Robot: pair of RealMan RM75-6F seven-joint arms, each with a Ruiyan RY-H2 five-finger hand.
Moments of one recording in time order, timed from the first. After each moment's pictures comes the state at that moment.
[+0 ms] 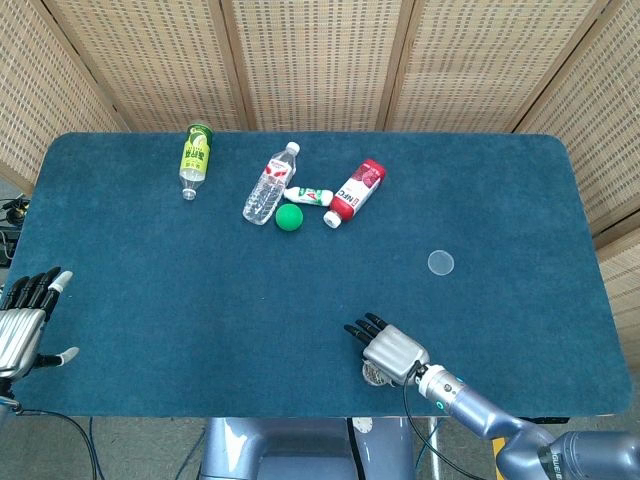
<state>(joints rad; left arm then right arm) -0.18 -0.98 -0.02 -1.79 1.36 1.30 0.16 0.75 -1.36 -0.08 -1.74 -1.35 0.82 -0.51</state>
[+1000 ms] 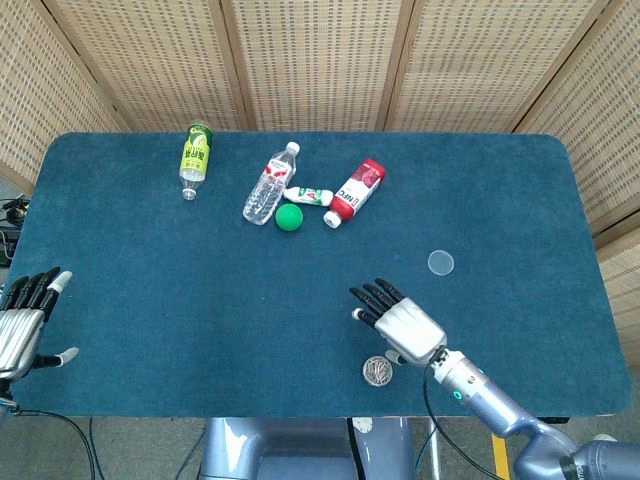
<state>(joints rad) -0.18 -0.98 -0.02 -1.79 1.38 1.31 0.15 0.67 -1.26 -0.02 -1.79 -1.48 1.07 -0.38</state>
